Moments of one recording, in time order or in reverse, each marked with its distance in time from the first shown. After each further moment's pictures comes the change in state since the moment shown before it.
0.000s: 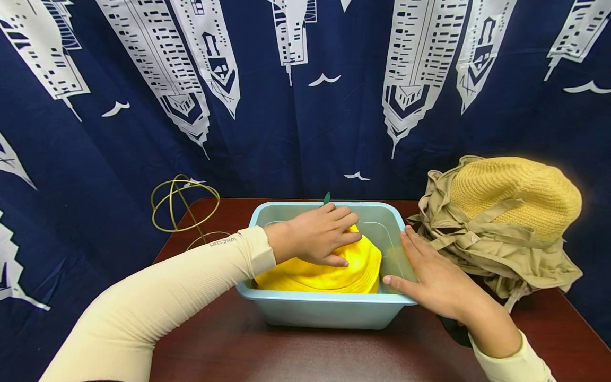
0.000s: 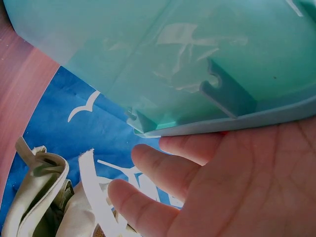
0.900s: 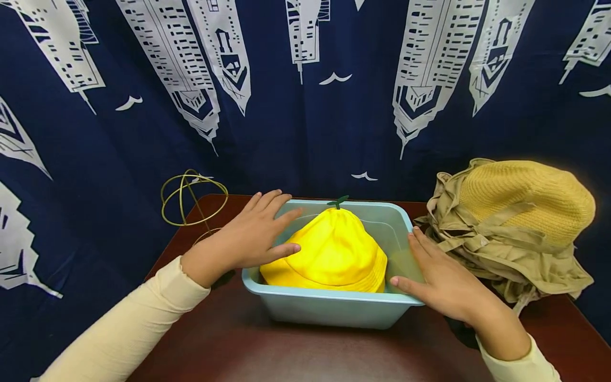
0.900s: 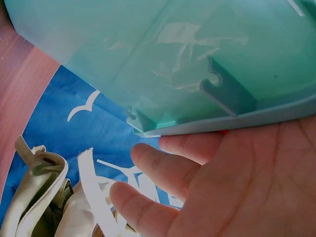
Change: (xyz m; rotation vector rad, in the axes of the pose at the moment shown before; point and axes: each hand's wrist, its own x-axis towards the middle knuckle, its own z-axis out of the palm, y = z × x) left_hand -0.121 0.003 -0.007 -0.389 -0.006 -0.555; right_hand 0.002 -0.002 -0.001 0.043 -0.034 0.004
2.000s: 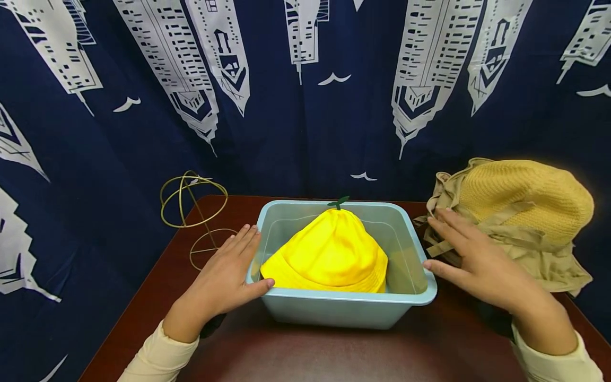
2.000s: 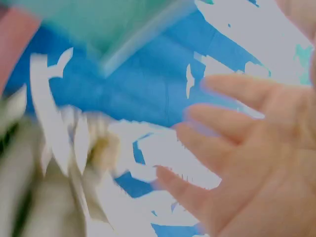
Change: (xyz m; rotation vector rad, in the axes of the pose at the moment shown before) left_hand -0.071 0.005 0.065 -0.296 0.135 -0.235; right_hand -0.008 0.033 -0.039 -0.069 0.283 -0.243
